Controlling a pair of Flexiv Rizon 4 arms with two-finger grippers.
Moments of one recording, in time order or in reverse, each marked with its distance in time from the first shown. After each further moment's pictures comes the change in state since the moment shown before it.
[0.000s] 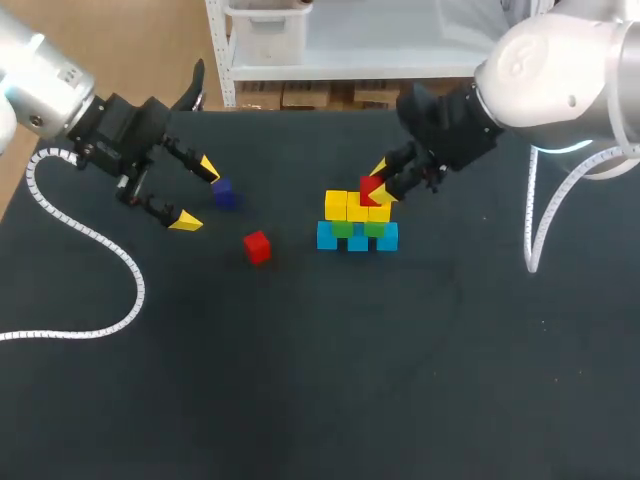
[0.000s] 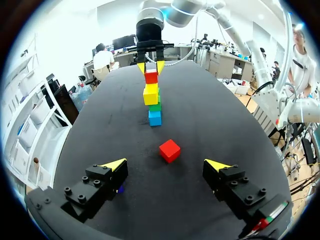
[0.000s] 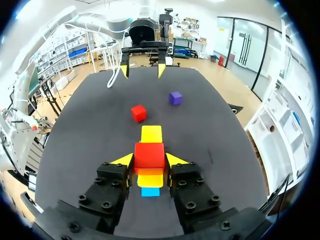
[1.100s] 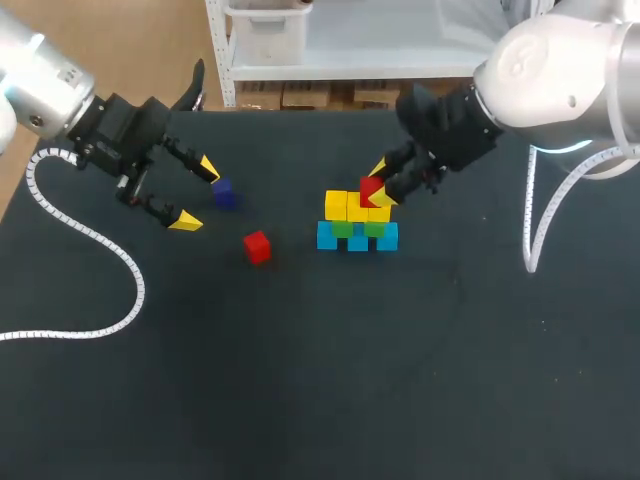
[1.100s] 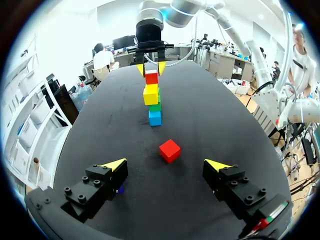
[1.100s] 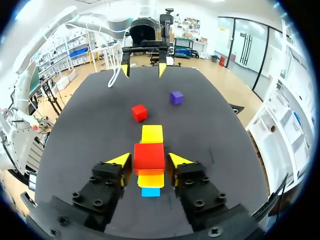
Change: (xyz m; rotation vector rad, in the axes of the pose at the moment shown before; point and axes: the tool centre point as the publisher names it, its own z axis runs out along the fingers) left arm 0.000 0.000 0.000 0.000 0.000 0.000; right arm 0.002 0.001 0.002 -0.010 0.001 -0.001
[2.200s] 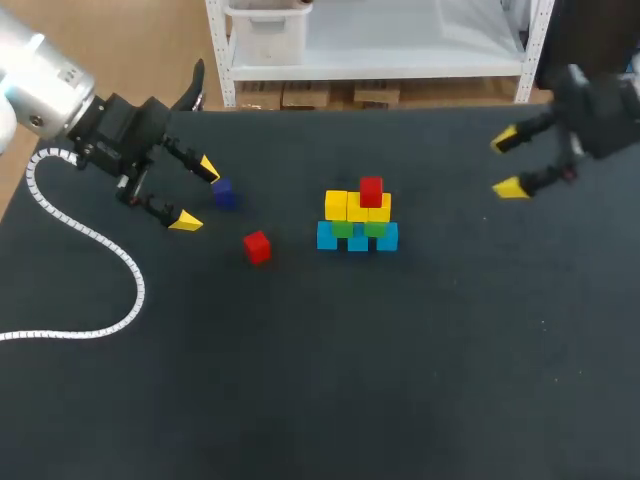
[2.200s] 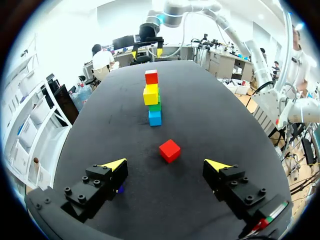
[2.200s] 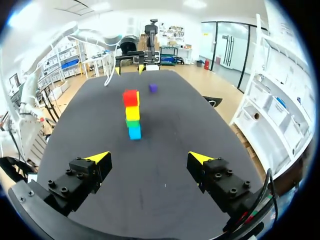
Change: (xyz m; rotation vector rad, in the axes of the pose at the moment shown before) left arm 0.000 0.000 0.000 0.000 0.000 0.000; right arm 0.116 -0.022 -0.138 0.088 -0.105 0.068
